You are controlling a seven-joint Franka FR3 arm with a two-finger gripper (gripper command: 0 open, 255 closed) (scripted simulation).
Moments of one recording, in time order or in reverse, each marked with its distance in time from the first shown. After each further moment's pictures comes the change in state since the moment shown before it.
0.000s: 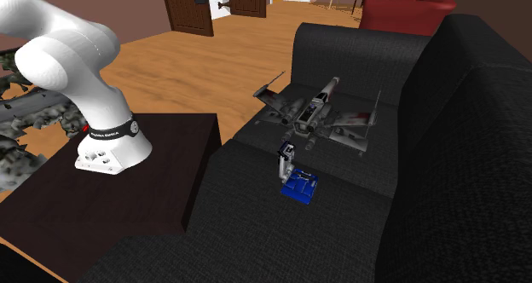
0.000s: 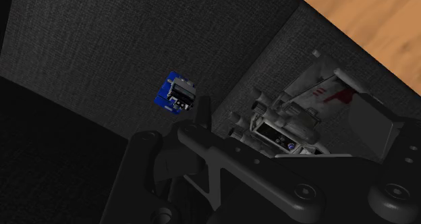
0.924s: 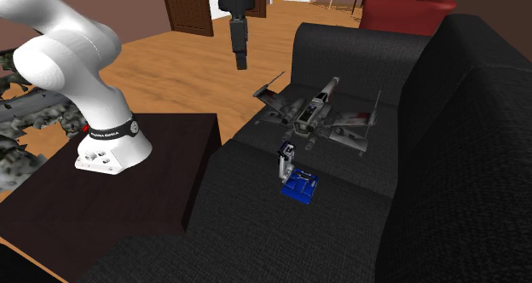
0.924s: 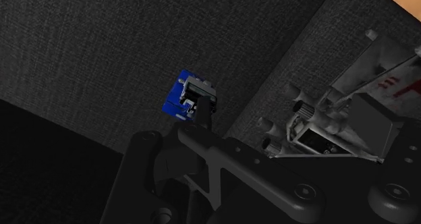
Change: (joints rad) arm -0.046 0.296 -0.042 -0.101 -0.031 0.354 -0.014
